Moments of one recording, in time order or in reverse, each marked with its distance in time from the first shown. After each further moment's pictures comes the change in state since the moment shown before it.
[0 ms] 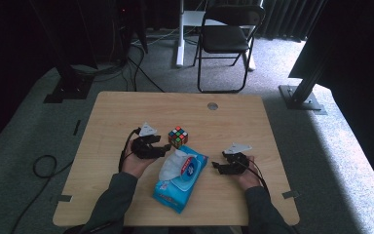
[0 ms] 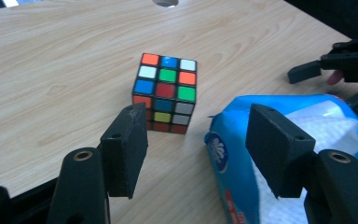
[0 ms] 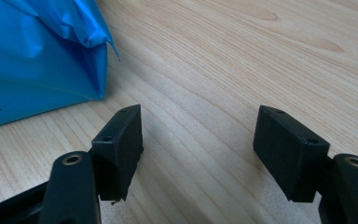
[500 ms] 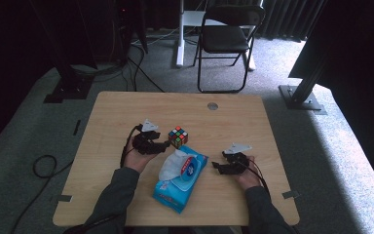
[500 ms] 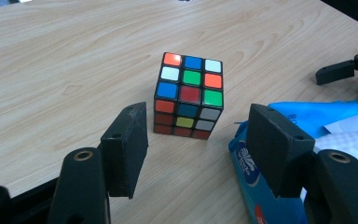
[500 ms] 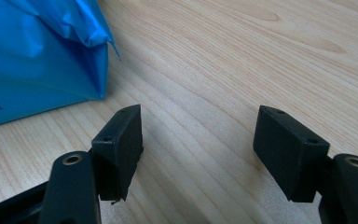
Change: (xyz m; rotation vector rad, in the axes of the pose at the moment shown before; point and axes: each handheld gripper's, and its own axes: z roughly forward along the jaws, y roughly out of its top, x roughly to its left) left arm 0.013 0.005 0.014 0.028 0.053 -0.001; right arm -0.001 0.000 0.000 0.002 0.006 -0.006
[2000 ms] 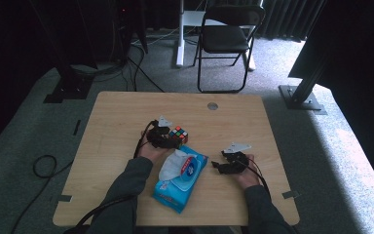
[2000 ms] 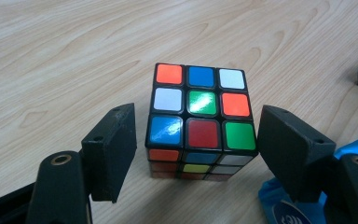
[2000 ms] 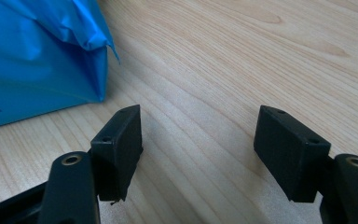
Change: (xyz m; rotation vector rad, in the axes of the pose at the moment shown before) left arm 0.006 0.012 0.068 0.049 -0.018 0.048; right arm -0.002 0.002 0.002 0.002 0.012 -0.007
